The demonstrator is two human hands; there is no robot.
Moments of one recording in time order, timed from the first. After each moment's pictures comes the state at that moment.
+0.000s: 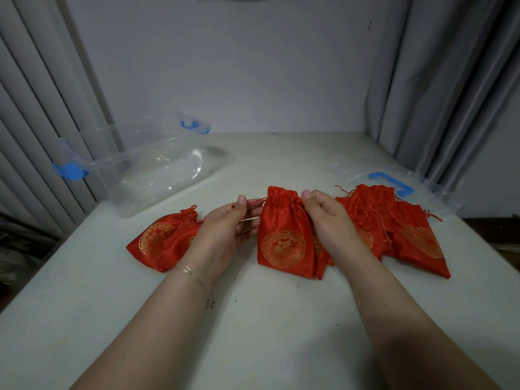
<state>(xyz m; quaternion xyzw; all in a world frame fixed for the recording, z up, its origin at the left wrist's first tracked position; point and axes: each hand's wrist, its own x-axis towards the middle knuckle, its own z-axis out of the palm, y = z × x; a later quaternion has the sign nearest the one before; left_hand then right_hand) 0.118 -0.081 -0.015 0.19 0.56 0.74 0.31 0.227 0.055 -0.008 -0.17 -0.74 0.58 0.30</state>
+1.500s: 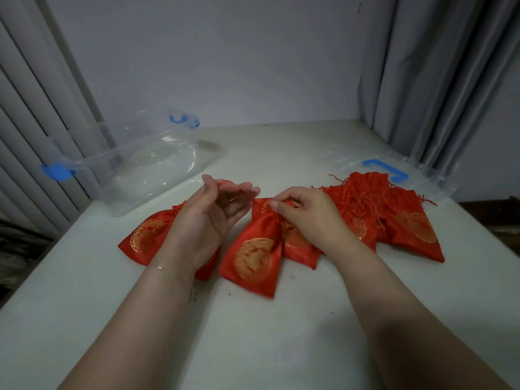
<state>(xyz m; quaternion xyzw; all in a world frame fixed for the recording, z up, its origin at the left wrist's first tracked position) 0.120 -0.095 0.005 0.25 0.41 0.81 0.34 0.223 0.053 -0.009 -0.17 -0.85 0.43 0.26</state>
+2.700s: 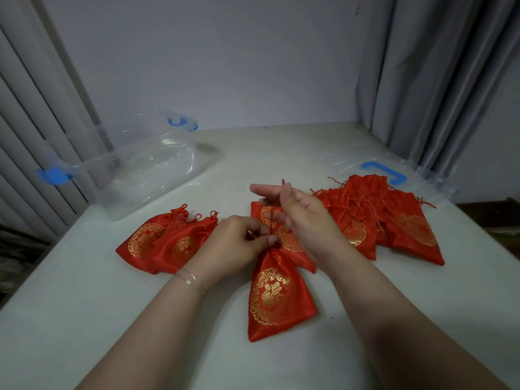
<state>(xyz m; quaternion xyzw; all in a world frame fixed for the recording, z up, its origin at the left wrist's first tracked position) 0.133 -0.083 -0.016 0.44 0.79 0.40 0.15 0.226 0.033 -0.004 -0.05 -0.69 0.68 0.25</state>
